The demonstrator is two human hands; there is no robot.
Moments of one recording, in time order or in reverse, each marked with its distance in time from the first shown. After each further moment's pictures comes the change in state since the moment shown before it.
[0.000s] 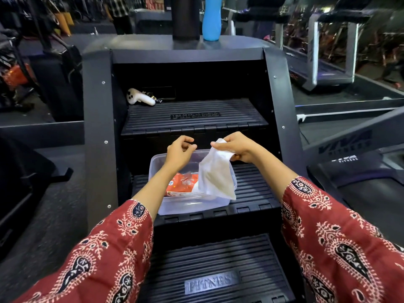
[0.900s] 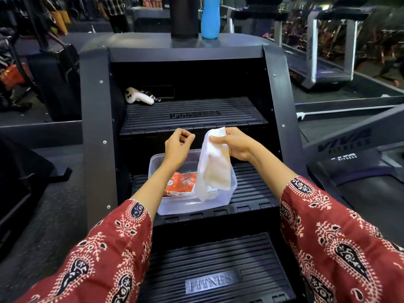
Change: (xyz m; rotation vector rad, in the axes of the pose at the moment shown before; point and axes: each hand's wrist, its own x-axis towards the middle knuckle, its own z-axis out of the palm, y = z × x) left_hand 0.005 0.009 -0.003 -0.061 0.124 0.070; right_hand -0.007 -0.014 0.008 0.337 -0.048 -0.056
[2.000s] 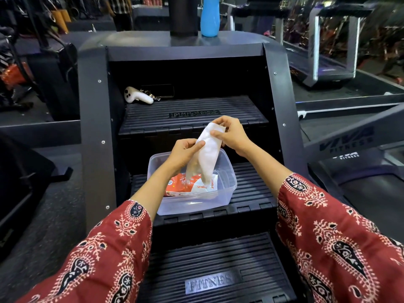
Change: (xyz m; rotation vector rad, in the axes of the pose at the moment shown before) left_hand -0.011 0.005 0.005 -0.275 -0.379 -0.067; right_hand 0.023 0.005 -0.003 -0.453 0.273 -0.382
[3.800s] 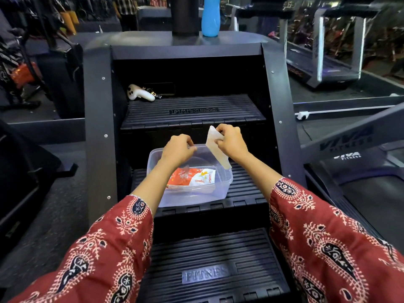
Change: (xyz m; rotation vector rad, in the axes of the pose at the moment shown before) left_hand -0.009 0.009 0.006 0.887 0.190 -0.105; right_hand -0.040 -0.001 -0.001 -0.427 0.043 0.006
